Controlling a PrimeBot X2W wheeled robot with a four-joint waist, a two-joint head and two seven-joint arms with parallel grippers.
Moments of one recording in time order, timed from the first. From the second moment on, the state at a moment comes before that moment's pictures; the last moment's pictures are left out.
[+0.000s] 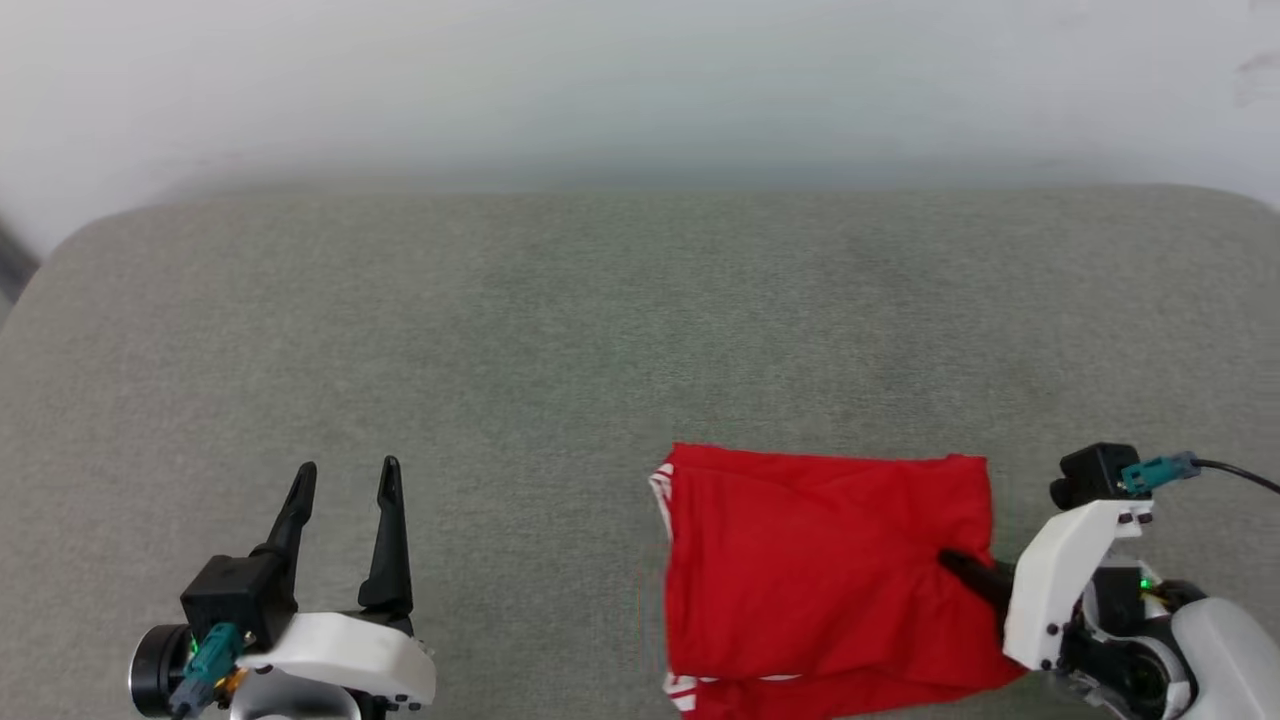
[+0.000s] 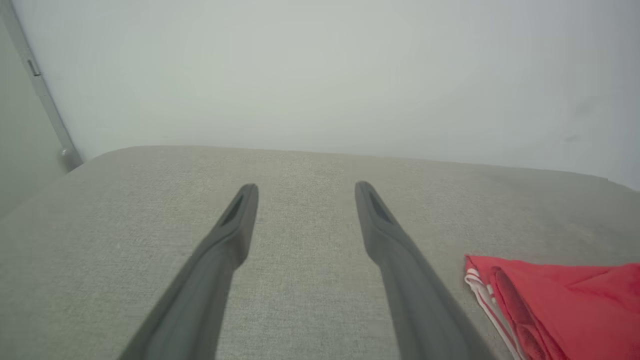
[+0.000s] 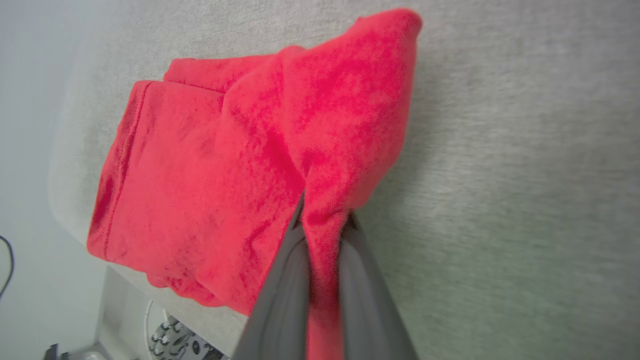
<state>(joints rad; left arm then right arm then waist) -0.06 0.42 -0.39 0.00 -0.58 0.32 -0.26 -0.25 -0.28 0.23 0.39 0.82 0.13 0.58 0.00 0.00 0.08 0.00</state>
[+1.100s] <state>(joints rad) -0.37 0.50 -0.47 -0.21 -0.43 0.25 -0.13 -0.72 -0.42 -0.02 0.59 0.24 0.13 0.22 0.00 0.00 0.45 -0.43</state>
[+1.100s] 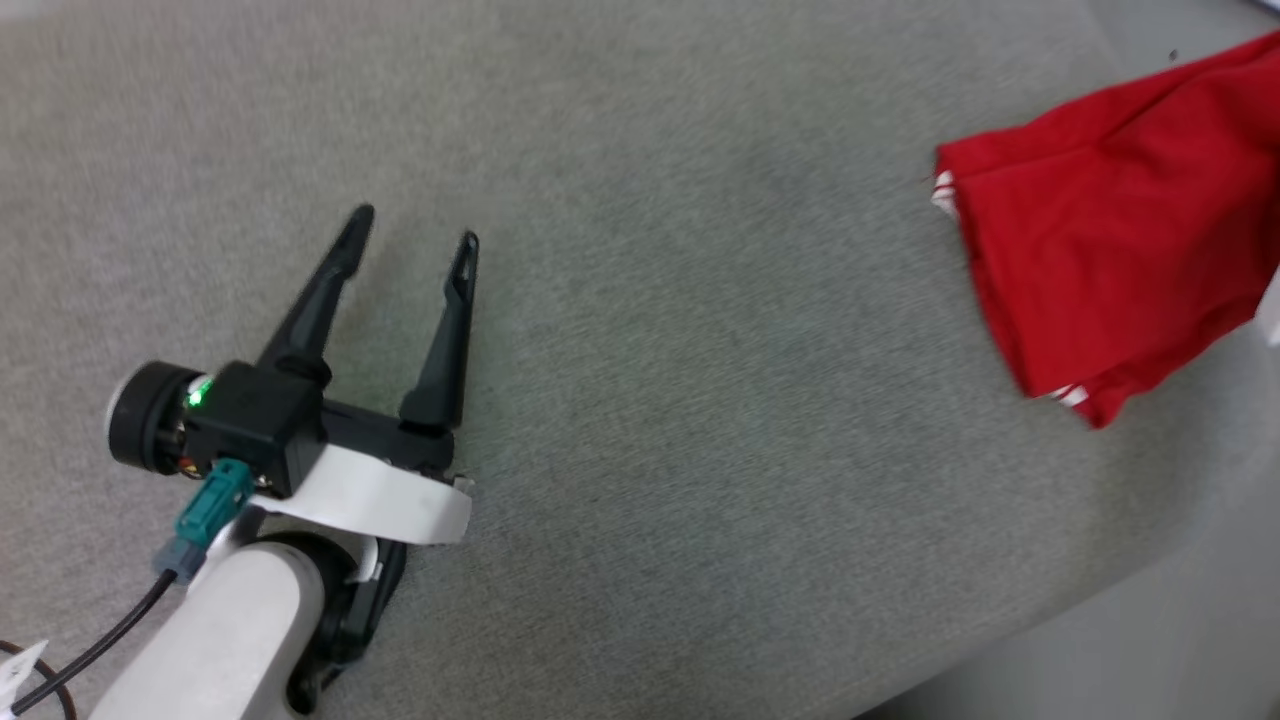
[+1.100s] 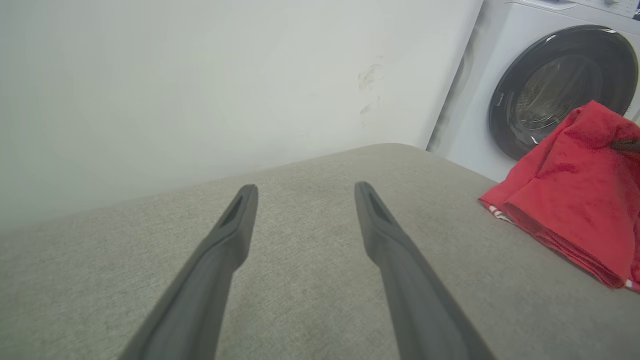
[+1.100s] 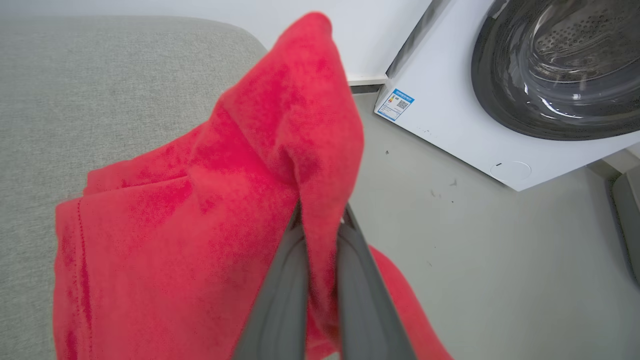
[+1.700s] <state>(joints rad) -0.42 0.51 -0.48 -0.18 -0.43 0.23 -0.12 -0.80 -0.32 -0.37 0.90 0.00 0.13 -0.06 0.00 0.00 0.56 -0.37</state>
